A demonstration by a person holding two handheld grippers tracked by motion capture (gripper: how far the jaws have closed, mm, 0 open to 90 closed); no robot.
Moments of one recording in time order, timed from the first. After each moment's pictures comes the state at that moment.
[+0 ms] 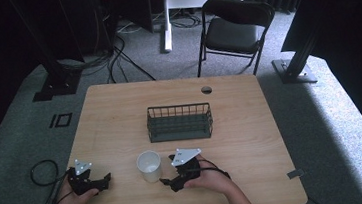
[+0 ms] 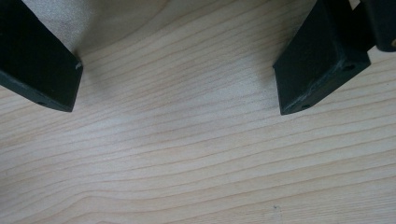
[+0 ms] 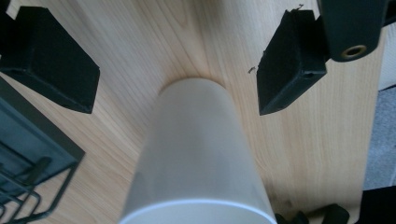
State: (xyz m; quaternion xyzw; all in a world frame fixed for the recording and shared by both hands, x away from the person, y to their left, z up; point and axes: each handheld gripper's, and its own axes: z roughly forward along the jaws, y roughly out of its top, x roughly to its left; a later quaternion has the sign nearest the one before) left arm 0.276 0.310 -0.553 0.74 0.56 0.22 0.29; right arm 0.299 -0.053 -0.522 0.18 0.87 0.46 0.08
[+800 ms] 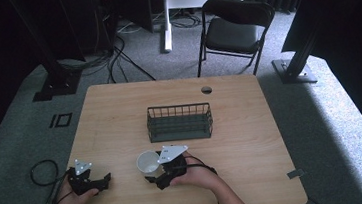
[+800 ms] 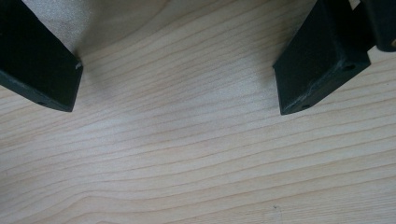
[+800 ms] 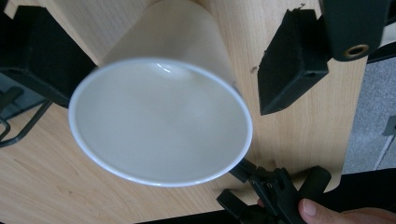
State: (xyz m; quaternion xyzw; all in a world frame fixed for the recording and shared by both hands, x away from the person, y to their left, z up) left arm 0.276 0.310 -0.553 0.74 0.56 0.22 0.29; right arm 0.306 -0.015 -0.507 0.15 0.86 0.49 0.08
